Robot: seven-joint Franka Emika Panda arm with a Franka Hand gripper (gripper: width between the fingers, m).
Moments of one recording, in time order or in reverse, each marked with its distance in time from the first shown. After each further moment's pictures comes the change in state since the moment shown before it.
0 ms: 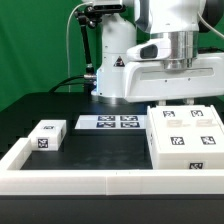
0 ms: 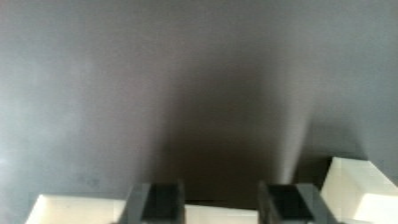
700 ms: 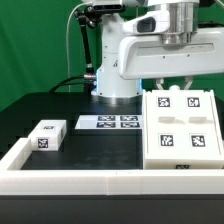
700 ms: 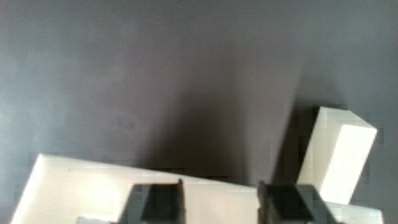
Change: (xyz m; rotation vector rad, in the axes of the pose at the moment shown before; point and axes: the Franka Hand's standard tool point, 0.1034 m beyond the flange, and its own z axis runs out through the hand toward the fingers) arm 0.017 0.010 -0.043 0.005 -0.041 -0.008
